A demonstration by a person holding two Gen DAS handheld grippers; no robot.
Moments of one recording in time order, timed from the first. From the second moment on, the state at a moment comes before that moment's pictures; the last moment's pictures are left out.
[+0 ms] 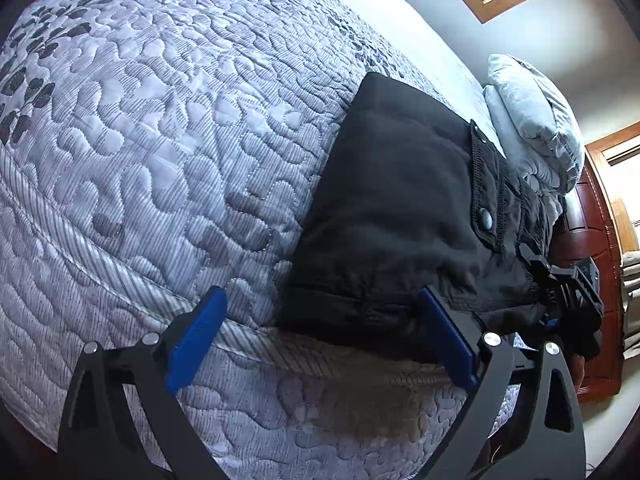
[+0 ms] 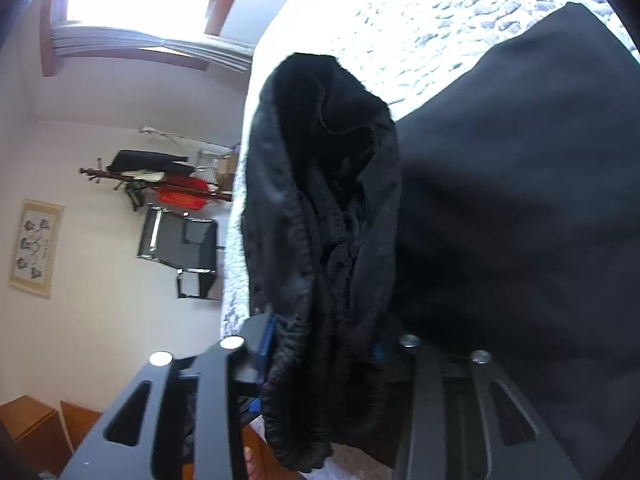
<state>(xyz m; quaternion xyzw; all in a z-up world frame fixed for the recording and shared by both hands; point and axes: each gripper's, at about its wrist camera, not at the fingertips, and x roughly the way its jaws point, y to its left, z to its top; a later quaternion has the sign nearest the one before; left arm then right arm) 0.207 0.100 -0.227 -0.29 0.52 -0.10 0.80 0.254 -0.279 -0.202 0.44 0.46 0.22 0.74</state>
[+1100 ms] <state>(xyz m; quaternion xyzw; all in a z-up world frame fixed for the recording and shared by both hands) 0.196 0.073 -0.192 -0.27 0.52 -0.12 0.80 0.206 -0.355 -0.117 0.46 0.41 0.24 0.75</state>
